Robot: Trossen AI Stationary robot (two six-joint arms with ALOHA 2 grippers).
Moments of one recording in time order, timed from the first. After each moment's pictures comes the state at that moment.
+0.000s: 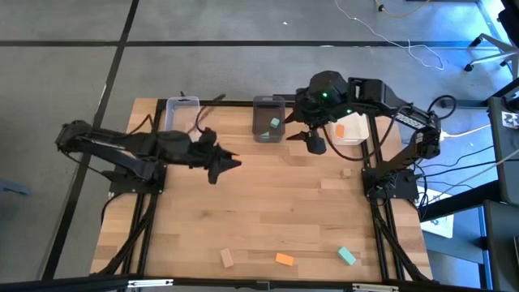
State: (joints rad) left arm -0.14 1.04 0.94 -0.11 -0.21 -0.69; right arm -0.19 1.57 1.96 -1.13 -0.23 -0.30
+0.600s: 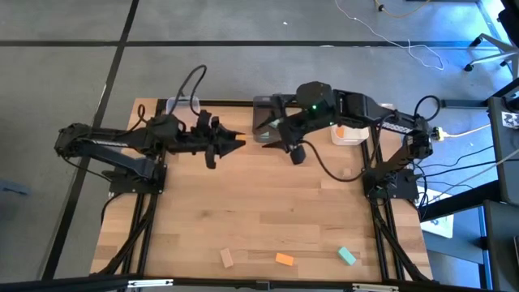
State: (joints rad) left arm -0.01 1.05 0.94 0.25 -0.11 -0.55; right arm -0.07 1.65 1.96 -0.78 -0.18 -0.69
